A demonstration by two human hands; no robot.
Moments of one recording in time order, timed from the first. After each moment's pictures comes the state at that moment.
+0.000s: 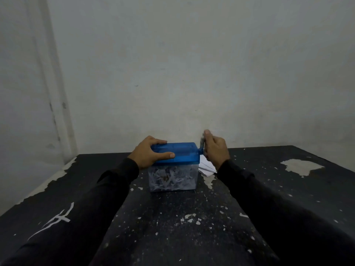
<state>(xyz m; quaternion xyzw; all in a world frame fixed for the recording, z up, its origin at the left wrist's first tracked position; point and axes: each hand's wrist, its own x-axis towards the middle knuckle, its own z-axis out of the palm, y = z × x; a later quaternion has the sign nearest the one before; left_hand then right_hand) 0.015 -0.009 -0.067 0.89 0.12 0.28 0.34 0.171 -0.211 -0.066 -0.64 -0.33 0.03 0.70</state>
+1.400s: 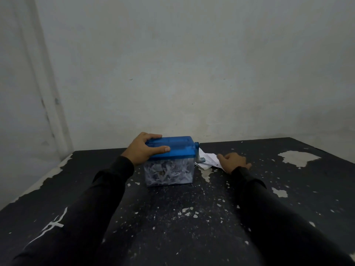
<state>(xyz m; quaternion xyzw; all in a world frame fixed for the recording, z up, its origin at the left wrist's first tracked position) 0.020 -0.004 -0.075 0.86 0.12 0.30 0.40 0.263 -0.248 -0.142 -0.94 -0.16 0.01 0.30</state>
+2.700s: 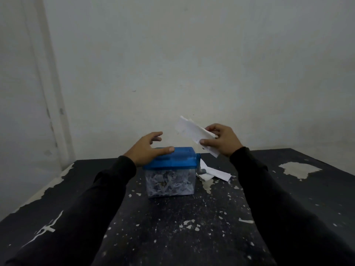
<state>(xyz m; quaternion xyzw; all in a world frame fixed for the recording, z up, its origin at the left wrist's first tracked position) 0.013 -0.019 -0.036 0.88 0.13 0.25 0.39 0.217 -0.236 -0.026 -0.70 -0.45 -0.03 0.55</state>
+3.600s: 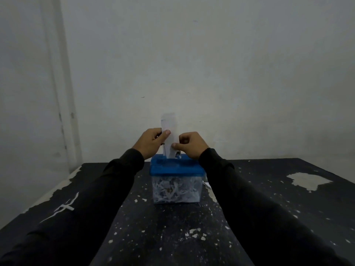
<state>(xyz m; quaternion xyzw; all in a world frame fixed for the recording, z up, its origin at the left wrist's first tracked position) 0.028 -0.004 -0.005 0.86 0.08 0.35 0.35 0.160 -0.136 -0.012 -0.72 -0.49 0.03 0.49</state>
